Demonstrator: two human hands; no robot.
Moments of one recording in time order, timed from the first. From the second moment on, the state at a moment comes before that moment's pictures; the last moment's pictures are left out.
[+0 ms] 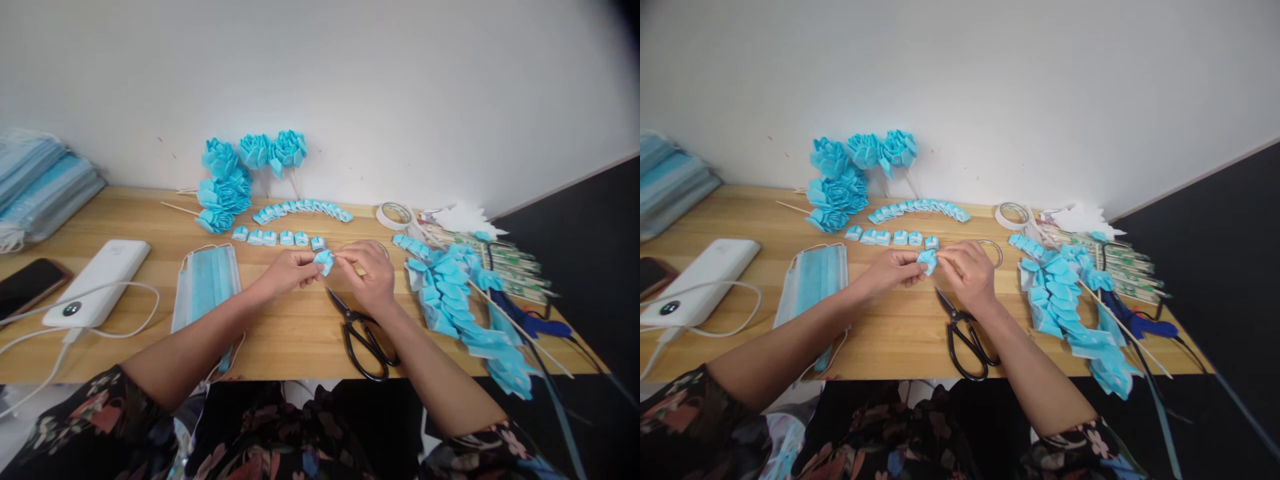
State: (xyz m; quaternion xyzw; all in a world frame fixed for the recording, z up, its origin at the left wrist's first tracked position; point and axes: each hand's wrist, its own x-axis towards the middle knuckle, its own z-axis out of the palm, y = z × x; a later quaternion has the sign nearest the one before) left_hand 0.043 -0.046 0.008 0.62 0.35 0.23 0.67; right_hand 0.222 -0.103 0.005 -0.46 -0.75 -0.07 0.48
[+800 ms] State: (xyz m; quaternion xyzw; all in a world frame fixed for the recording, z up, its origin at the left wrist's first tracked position) left_hand 0.041 -0.046 -0.001 0.56 0.34 0.30 0.69; right_hand 0.223 -0.102 0.003 -0.44 -0.78 -0.04 0.44
